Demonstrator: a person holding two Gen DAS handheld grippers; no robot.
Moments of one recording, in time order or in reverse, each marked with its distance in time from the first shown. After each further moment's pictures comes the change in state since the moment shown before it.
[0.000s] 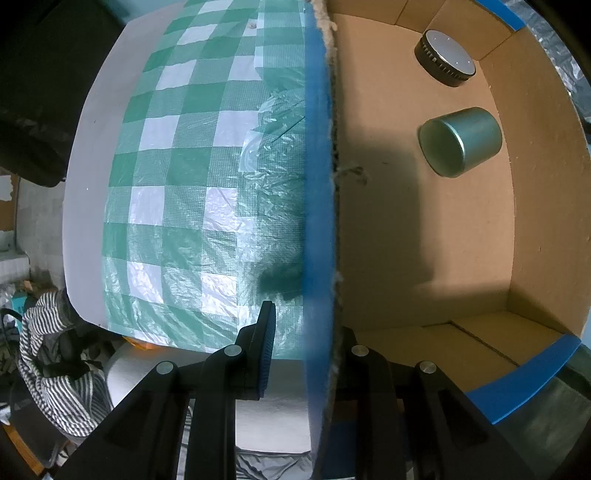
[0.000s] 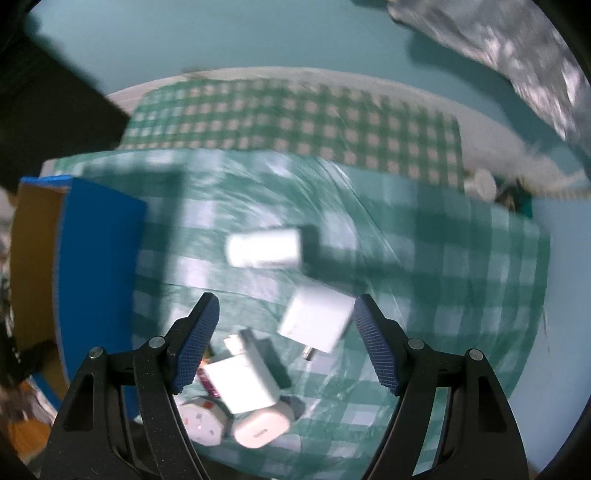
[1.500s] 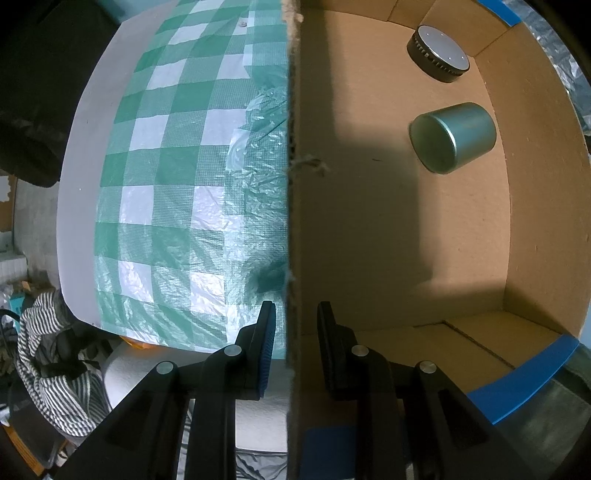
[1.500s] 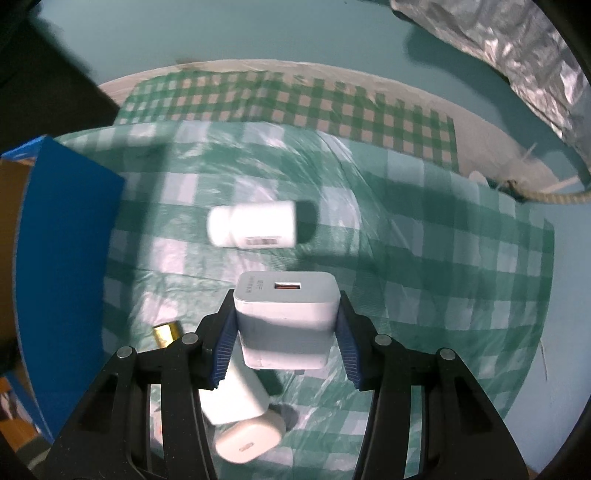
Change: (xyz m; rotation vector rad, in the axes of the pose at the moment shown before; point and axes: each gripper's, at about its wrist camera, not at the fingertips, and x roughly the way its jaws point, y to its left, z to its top) left arm -0.001 -0.004 -0.003 0.006 0.001 -0.011; right arm 0.020 0.023 -0.021 -0.054 -0.035 -0.055
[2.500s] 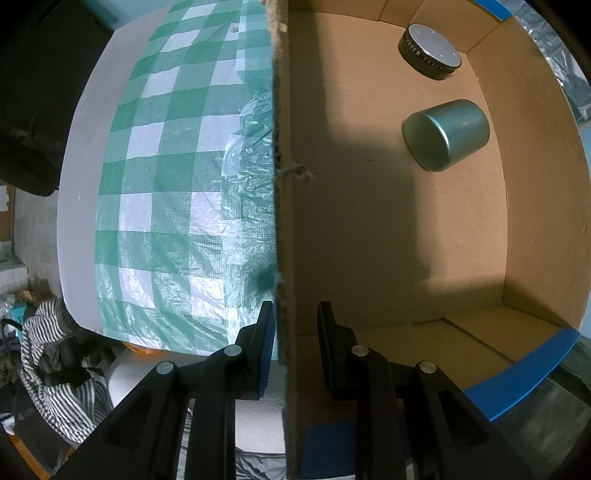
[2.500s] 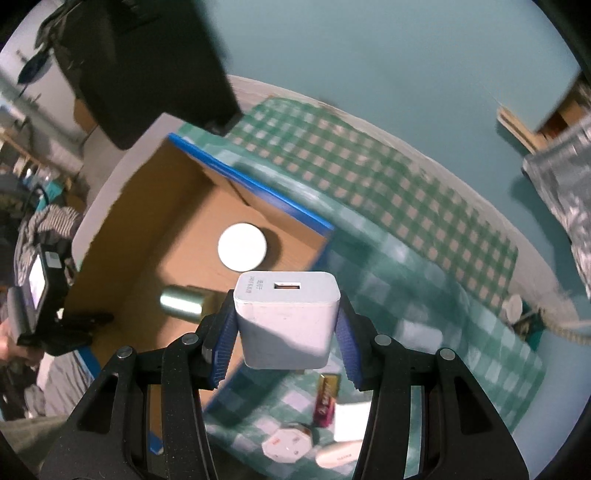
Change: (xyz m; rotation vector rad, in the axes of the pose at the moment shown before) left arm -0.004 -0.006 0.006 0.019 -0.007 0.001; right arm -0.085 0.170 0.043 -0.406 -0.108 0.157
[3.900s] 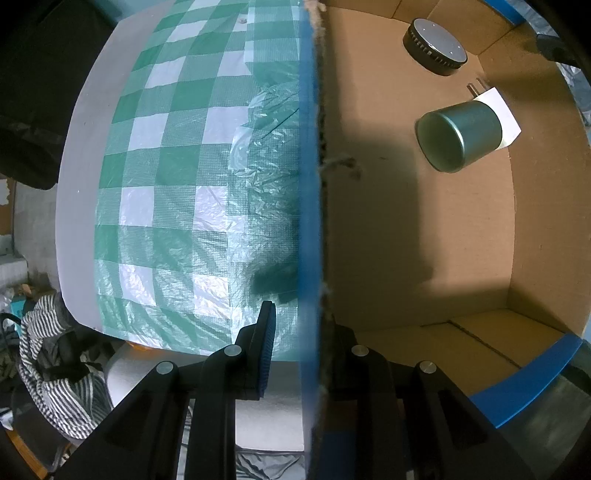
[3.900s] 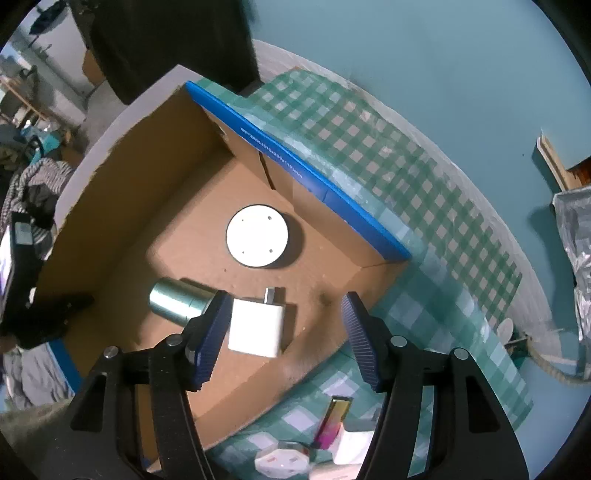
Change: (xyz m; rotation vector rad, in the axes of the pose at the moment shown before) left arm 0.003 0.001 0.001 -0.011 0.019 0.002; right arm 0.054 0.033 0.011 -0.130 0.098 -0.029
